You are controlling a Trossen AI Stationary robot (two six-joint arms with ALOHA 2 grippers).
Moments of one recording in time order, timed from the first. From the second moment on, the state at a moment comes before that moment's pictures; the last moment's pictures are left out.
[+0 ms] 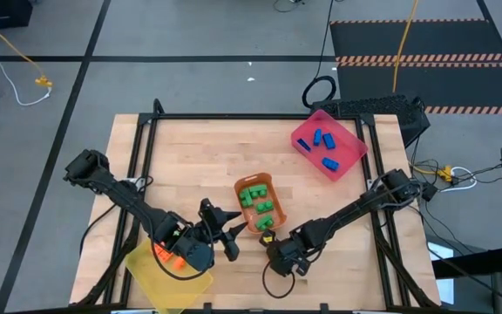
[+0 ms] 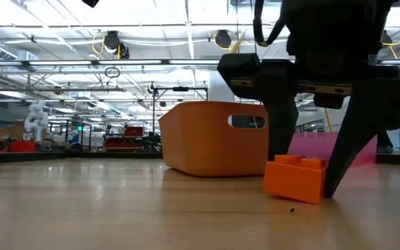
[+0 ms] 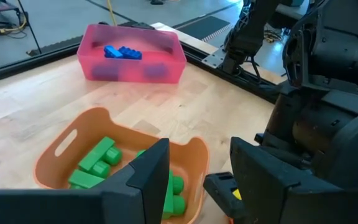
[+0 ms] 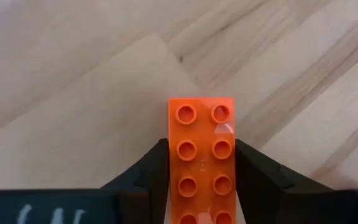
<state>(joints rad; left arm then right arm) -0.60 1.62 1.22 -0.27 -0.95 -0.81 0.46 1.93 1.17 -0.37 0.00 -0.50</state>
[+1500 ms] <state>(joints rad) -0.35 1.64 1.22 0.08 -0.79 -0.48 0.45 1.40 0.99 -0.07 1.07 -0.75</state>
